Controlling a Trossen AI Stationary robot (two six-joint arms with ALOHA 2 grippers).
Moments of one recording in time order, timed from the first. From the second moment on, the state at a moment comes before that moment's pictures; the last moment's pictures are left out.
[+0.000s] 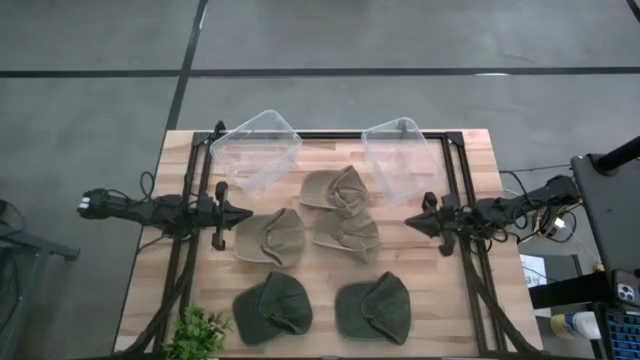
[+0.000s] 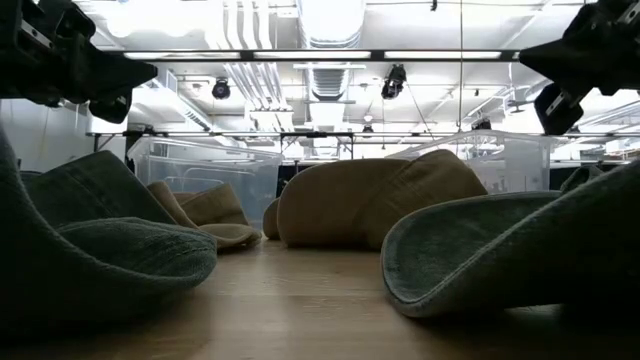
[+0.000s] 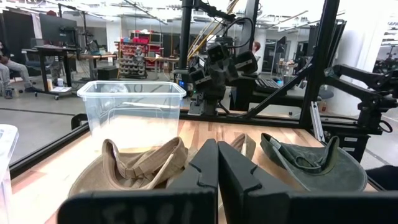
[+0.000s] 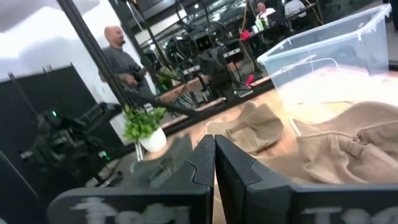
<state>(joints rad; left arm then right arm) -0.19 0.11 0.03 0.12 -0.25 -0.05 0.34 0.18 0.02 0.23 0.31 0.47</state>
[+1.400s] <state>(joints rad) -0.19 0.11 0.03 0.12 -0.25 -0.05 0.36 1.29 0.77 0.13 0.23 0.38</state>
